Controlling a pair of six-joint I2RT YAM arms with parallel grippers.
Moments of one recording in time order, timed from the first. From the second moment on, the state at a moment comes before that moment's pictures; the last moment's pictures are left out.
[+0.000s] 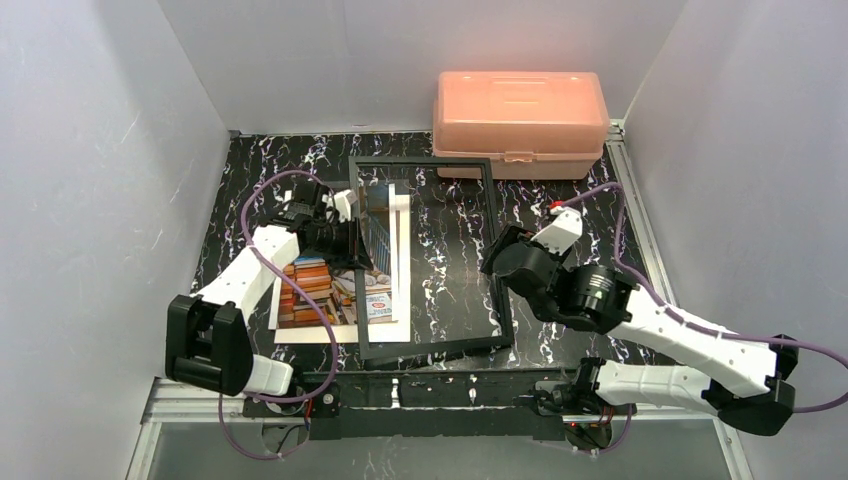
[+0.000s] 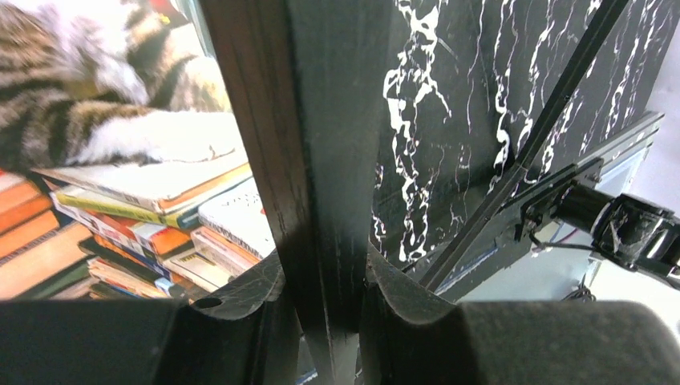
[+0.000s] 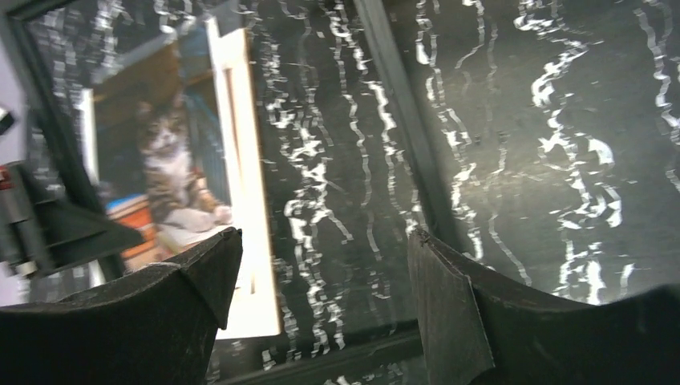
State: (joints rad) left arm -0.24 1.39 1.02 -0.72 0.49 -0.29; right arm 1.16 0.97 1.08 -0.91 0.82 1.18
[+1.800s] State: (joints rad) left arm -0.58 1.95 1.27 -0.50 0.38 -0.63; right arm 0.65 1.14 0.82 -0.61 0.41 0.80
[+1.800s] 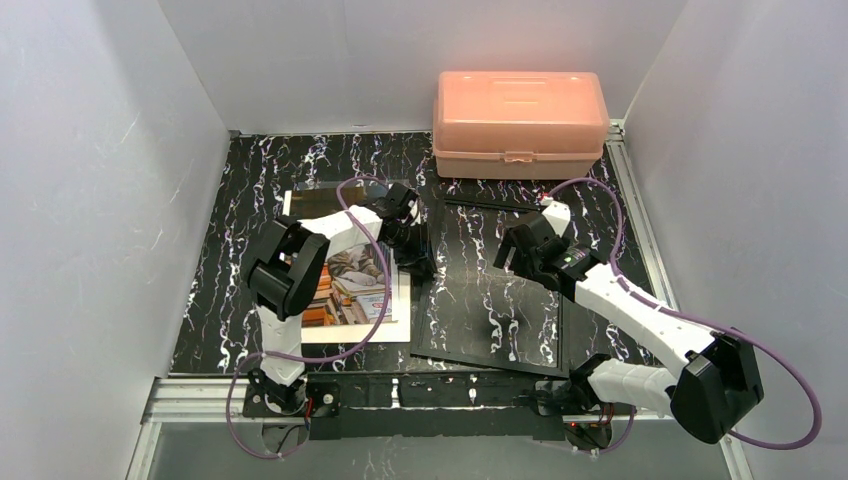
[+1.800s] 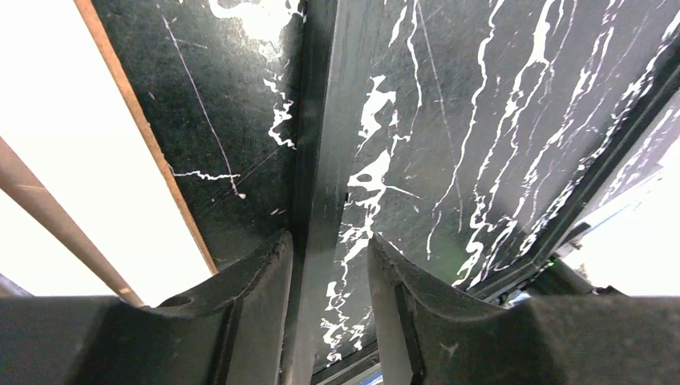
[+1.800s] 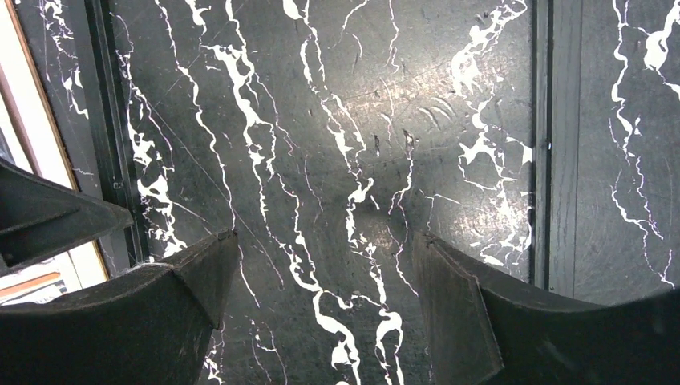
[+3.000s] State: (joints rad) left arm 0.49 1.60 1.54 -1.13 0.56 0.01; right arm 0.70 2.03 1.40 -0.29 0.21 0.73
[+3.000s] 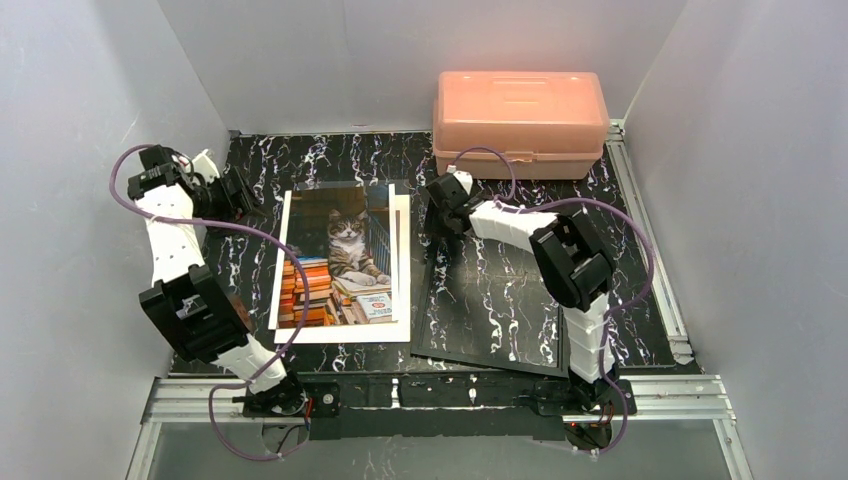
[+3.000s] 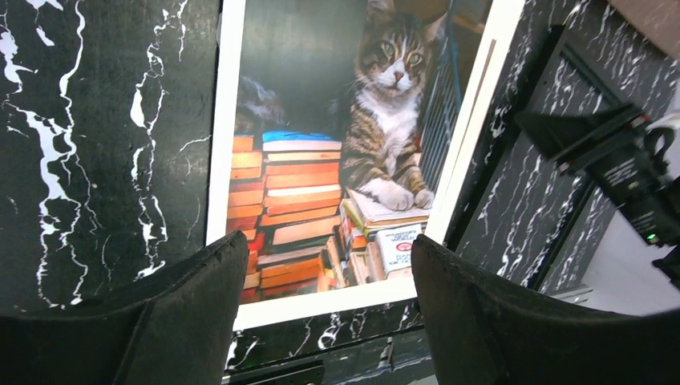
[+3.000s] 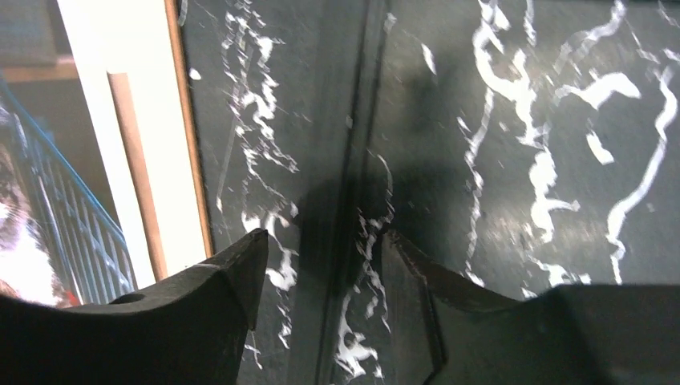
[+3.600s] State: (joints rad) left arm 0.49 1.67 1.45 -1.19 0.46 0.23; right arm 0.75 2.18 1.64 -0.37 0.23 0.46
